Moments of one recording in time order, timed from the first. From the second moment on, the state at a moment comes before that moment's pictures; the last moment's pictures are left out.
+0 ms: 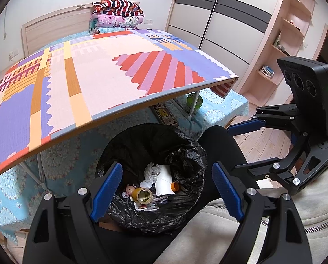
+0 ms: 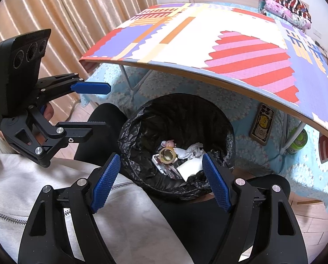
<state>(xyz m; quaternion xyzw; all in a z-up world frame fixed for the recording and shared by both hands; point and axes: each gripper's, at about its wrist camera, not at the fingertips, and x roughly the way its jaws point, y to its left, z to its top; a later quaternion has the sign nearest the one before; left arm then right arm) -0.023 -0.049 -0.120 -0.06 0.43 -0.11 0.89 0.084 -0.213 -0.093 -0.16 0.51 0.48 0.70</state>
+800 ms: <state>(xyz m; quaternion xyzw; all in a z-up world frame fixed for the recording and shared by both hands) -0.023 -0.051 -0.117 -0.06 0.43 -0.11 0.89 0.084 -0.212 -0.091 -0.16 0.50 0.48 0.70</state>
